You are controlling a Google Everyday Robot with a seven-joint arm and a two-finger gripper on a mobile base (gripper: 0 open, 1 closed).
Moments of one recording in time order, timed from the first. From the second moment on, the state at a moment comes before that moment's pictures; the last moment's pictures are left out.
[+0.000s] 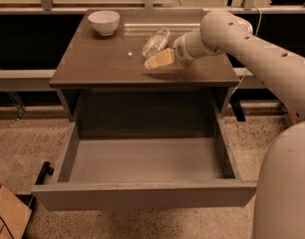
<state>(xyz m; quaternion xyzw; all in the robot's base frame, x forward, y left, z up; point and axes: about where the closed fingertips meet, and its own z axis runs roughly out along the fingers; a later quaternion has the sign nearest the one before) 0.797 -0.073 0.829 -0.28 0.86 0.14 0.41</state>
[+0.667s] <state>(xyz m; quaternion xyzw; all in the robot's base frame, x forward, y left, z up) 0.807 -0.051 0.849 -0.25 0.83 0.17 0.47</state>
